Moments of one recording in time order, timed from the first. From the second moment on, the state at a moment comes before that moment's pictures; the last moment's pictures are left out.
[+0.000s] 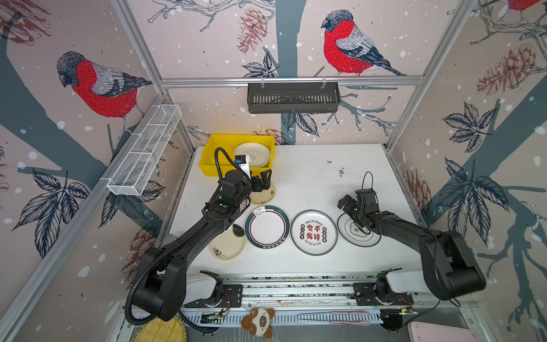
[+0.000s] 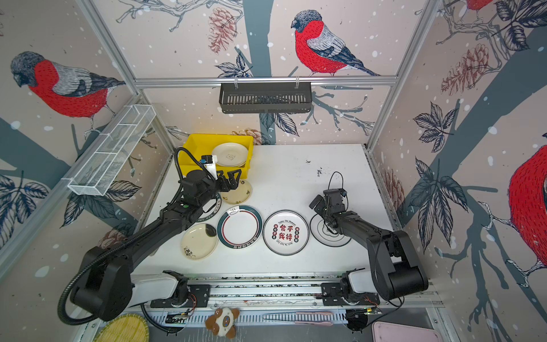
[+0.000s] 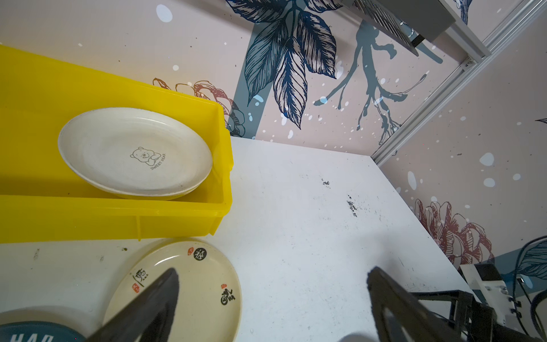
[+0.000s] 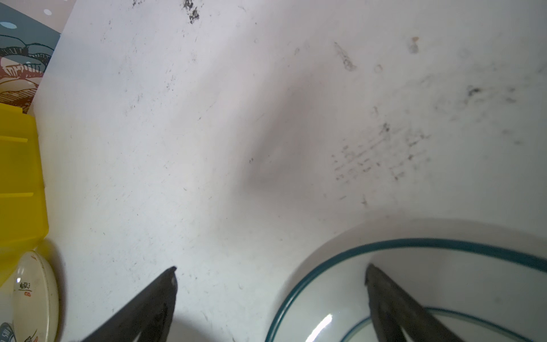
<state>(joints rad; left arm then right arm) -0.37 1.28 0.77 0.26 0.11 -0.41 0.24 1.41 0.57 -0.02 0.01 0.86</state>
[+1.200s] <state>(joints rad) -0.40 1.24 0.77 0.19 0.09 -0.41 0.23 1.73 1.04 -0.01 -0.12 0.70</state>
